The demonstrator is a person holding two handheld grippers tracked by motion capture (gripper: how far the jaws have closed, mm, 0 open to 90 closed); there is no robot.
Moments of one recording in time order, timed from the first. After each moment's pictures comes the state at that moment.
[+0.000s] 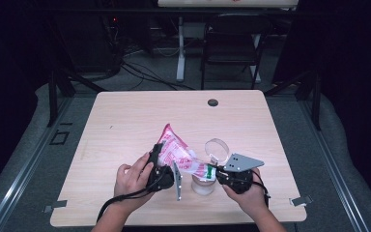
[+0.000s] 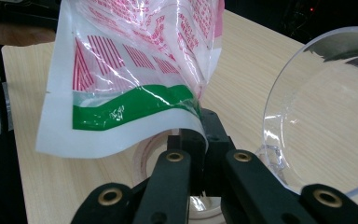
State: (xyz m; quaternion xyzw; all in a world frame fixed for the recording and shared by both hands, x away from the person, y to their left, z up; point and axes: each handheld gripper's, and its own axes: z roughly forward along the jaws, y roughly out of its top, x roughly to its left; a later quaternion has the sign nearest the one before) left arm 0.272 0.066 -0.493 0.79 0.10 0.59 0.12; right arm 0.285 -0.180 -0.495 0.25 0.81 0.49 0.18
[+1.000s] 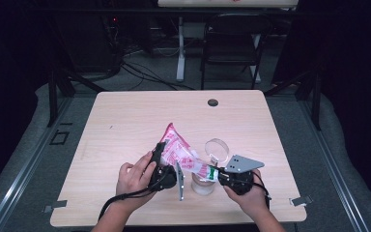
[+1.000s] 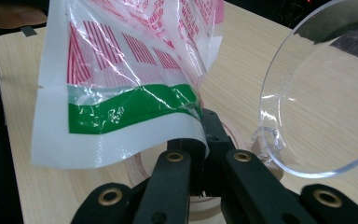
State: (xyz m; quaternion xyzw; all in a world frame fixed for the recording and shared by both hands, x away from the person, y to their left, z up) left arm 0.272 0.059 -0.489 0.79 0.09 0.60 0.12; right arm 0.285 -0.184 -0.502 0.26 0.82 0.48 0.18
